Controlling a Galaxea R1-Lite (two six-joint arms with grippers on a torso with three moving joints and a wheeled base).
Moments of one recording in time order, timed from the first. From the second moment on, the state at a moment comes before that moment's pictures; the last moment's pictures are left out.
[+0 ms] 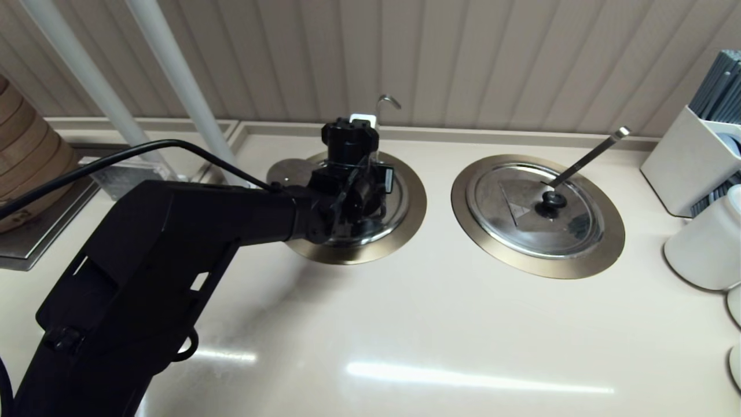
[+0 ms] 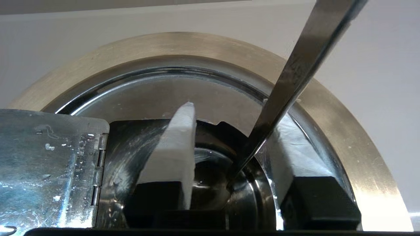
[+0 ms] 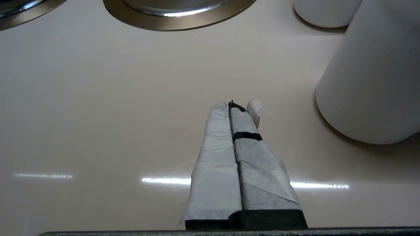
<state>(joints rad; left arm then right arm) -0.60 2.35 -1.95 -0.34 0.39 0.01 0.00 0.00 0.00 -0.02 -0.02 0.04</state>
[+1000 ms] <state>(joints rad) -0.62 2.21 -1.72 -0.34 0.40 -0.04 0.00 0.00 0.00 -0.02 -0.02 0.04</state>
